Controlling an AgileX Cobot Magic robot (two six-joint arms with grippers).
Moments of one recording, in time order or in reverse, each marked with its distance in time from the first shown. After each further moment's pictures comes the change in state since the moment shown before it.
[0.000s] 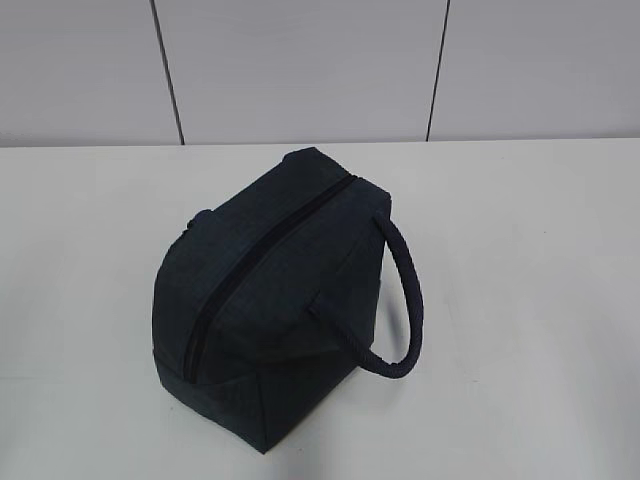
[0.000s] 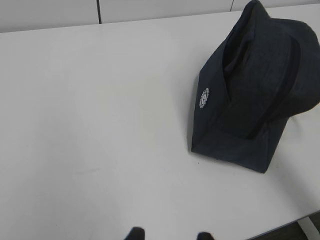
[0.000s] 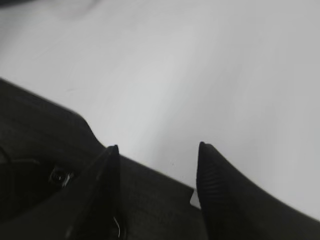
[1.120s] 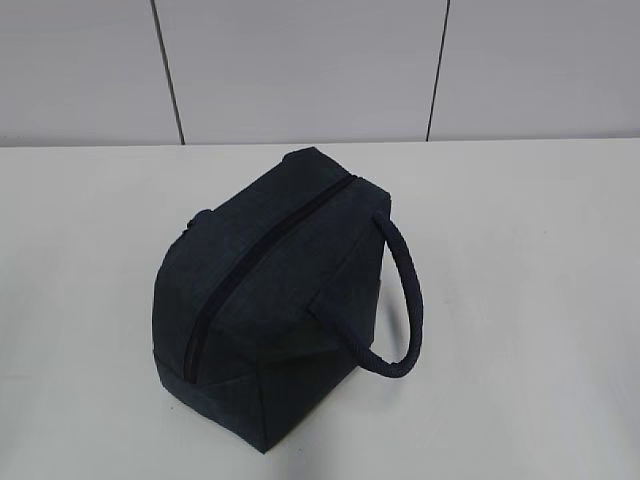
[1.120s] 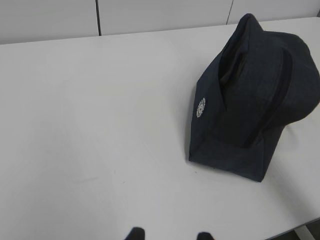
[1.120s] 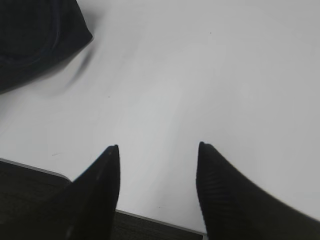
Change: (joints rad) left arm 0.001 -0.045 0.000 -0.007 -0.006 0.000; right arm 0.000 -0.244 0.024 -0.096 -0.040 0.165
